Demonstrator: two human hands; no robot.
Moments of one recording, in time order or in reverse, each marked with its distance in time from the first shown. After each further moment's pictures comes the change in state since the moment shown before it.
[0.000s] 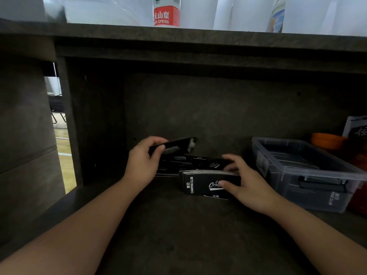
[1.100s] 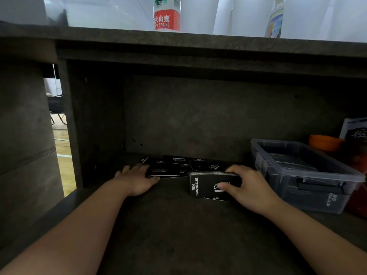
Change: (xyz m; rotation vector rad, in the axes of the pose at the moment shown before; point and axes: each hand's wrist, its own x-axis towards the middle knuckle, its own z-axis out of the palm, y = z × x) left_hand 0.003 -0.031 -0.015 0.767 -0.778 -0.413; right_hand 0.000 -0.002 0.001 -0.117 0.080 0.003
